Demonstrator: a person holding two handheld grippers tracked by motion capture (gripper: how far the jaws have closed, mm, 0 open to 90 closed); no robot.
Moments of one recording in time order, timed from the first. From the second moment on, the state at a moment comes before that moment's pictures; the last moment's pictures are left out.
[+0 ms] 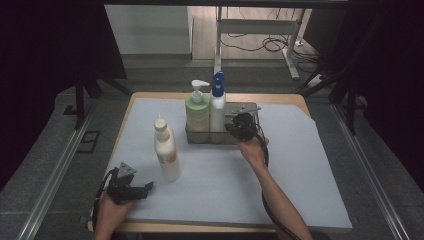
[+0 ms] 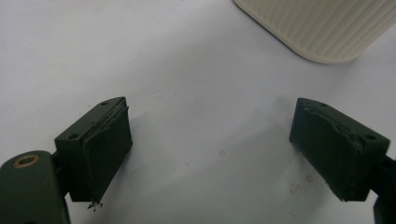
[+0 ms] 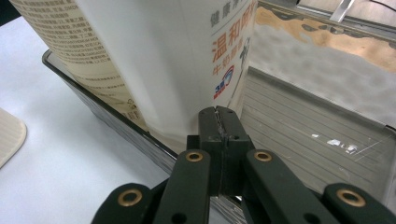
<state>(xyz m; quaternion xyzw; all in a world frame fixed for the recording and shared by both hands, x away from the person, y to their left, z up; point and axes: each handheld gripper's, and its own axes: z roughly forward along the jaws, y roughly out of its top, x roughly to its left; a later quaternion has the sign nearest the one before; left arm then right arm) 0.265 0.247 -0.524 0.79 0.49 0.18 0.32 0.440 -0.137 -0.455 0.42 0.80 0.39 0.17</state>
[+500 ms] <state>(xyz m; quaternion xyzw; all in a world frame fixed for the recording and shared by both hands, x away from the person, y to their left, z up) 0.265 0.247 -0.524 0.79 0.49 0.18 0.32 0.438 -0.142 -0.452 0.42 0.80 0.40 0.16</state>
